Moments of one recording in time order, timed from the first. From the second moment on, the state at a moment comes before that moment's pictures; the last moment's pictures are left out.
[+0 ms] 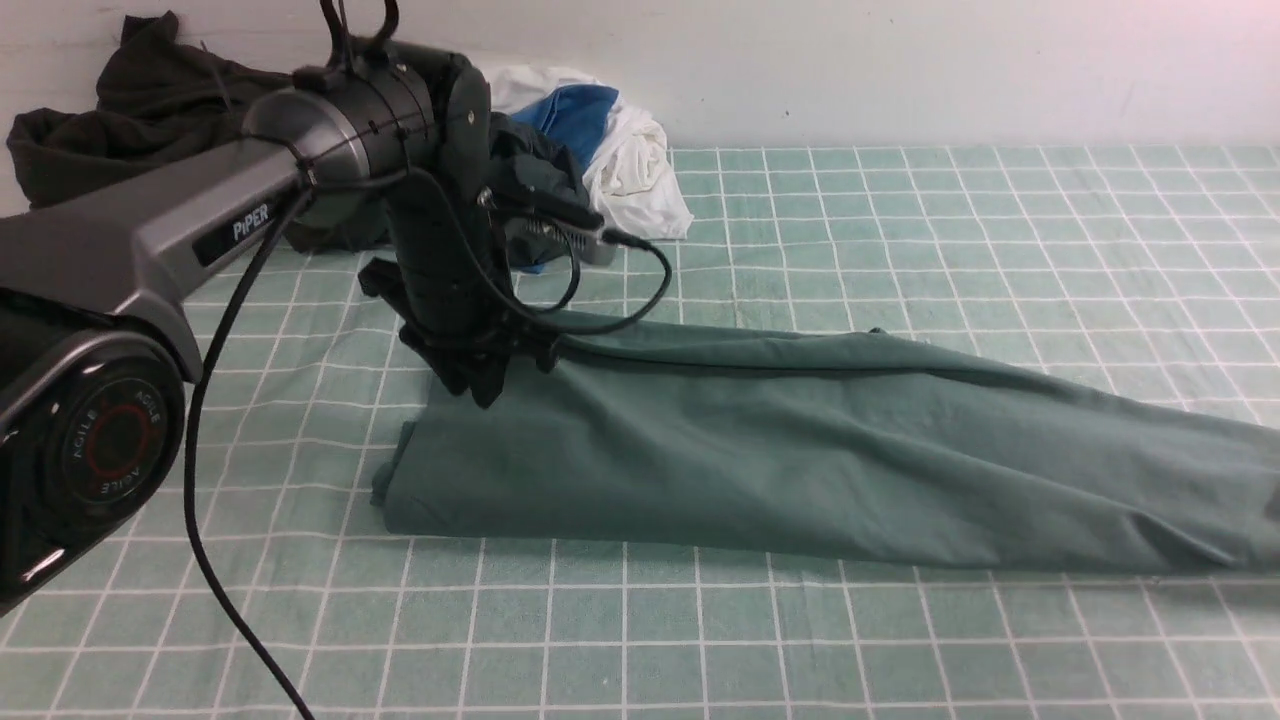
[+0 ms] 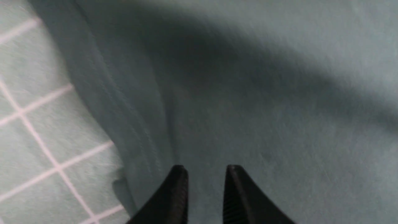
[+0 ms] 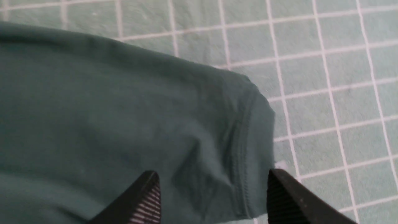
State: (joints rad) right arm -0.24 1.54 -1.12 -0.13 0.88 0.10; left arm -0.31 2.23 -1.89 0.01 1.20 0.17
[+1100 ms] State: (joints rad) right arm -0.34 1.73 -1.07 -0.33 0.78 0.29; left arm -0.30 2.14 -1.76 0.05 1.13 0.18
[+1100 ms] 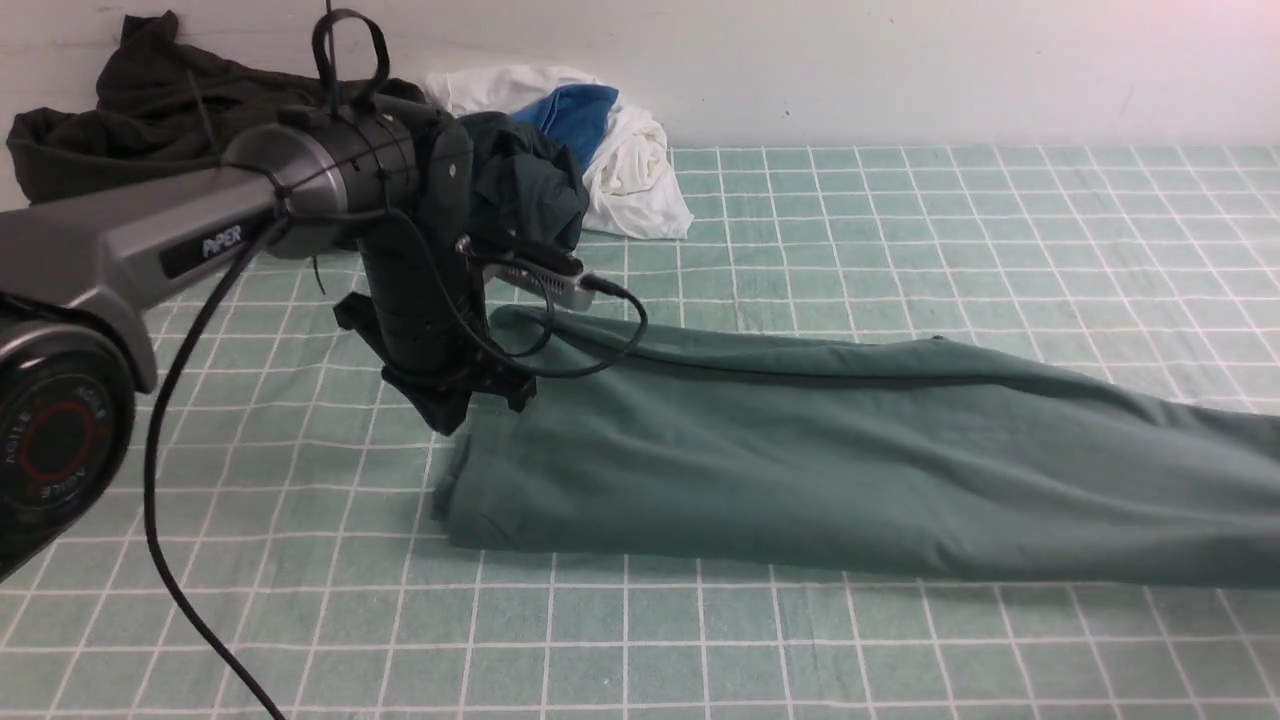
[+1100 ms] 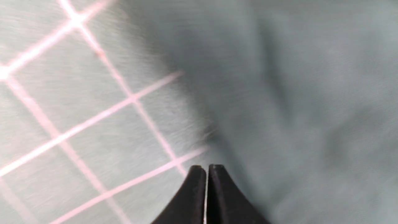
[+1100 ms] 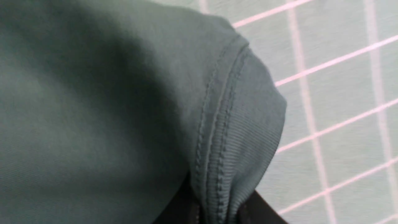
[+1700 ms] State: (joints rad) right arm 0.42 1.60 -1.47 -0.11 0.86 0.15; left arm -0.26 1.60 -1.72 0.14 1.24 0.14
